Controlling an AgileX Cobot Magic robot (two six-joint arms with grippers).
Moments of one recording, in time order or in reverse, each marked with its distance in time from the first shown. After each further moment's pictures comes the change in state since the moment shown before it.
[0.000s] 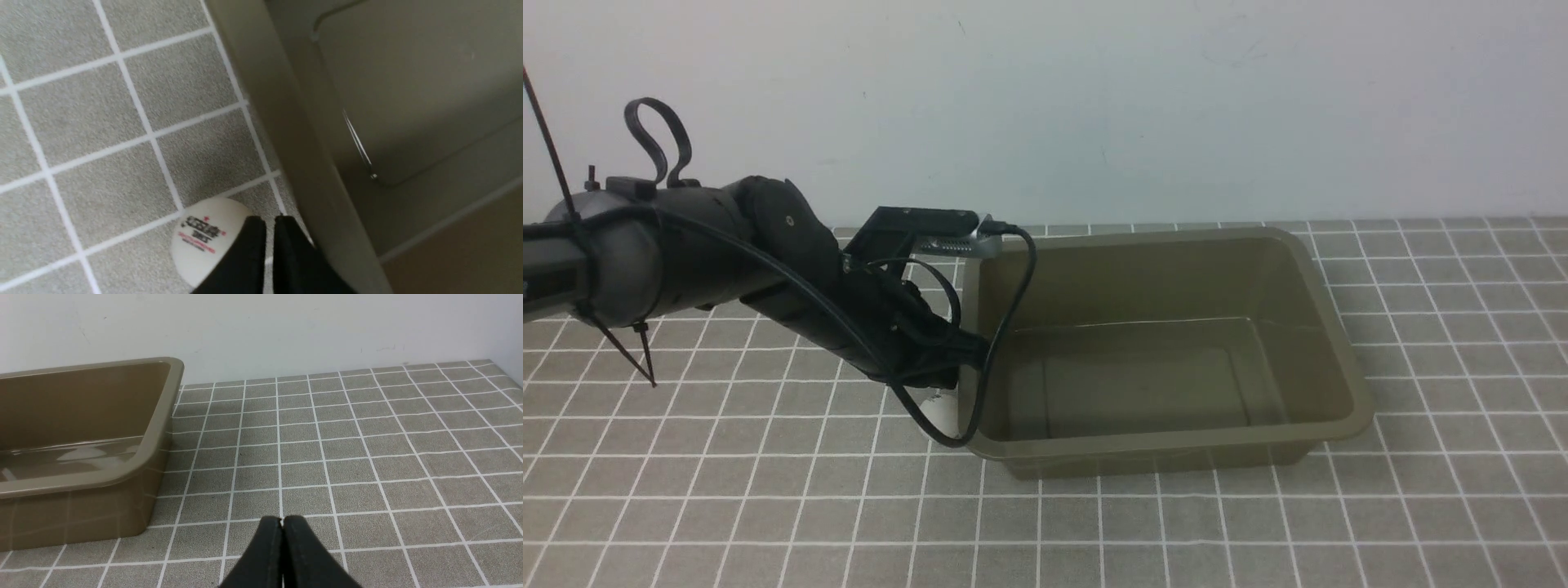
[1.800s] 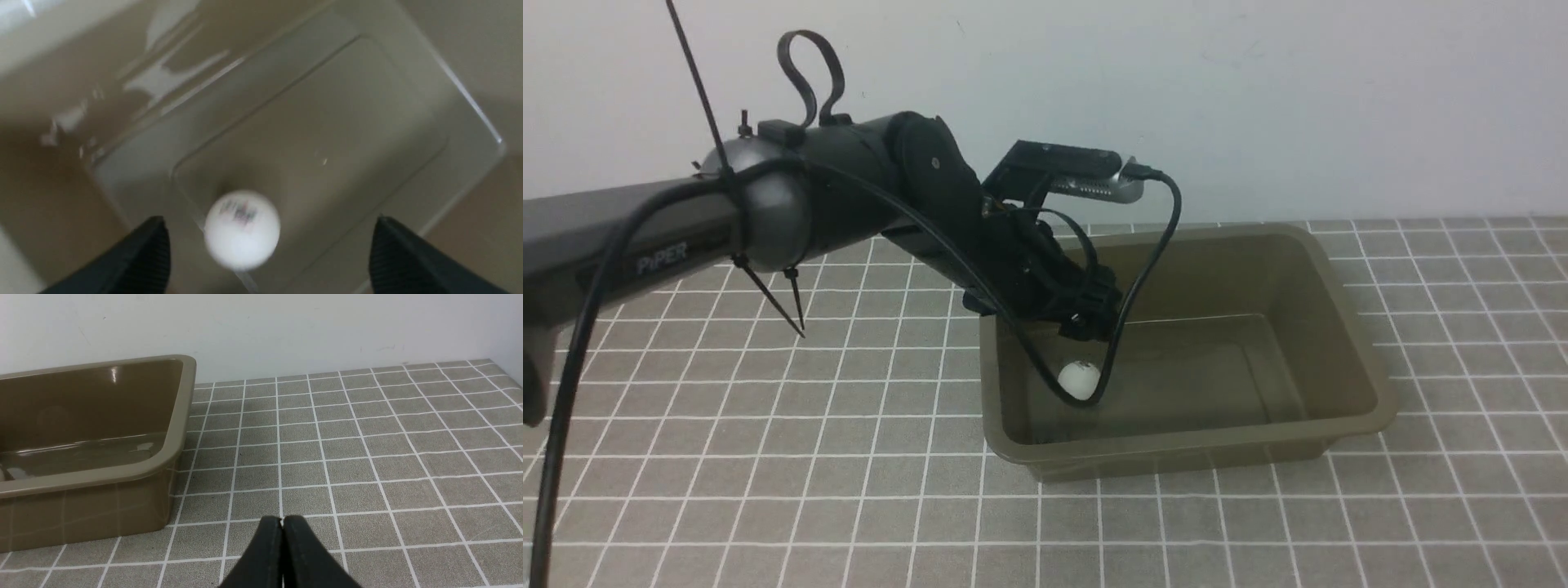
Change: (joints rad) right arm 0.000 0.000 0.001 0.000 0.000 0.000; left arm -0.171 0.120 -0.321 0.068 0.094 -0.105
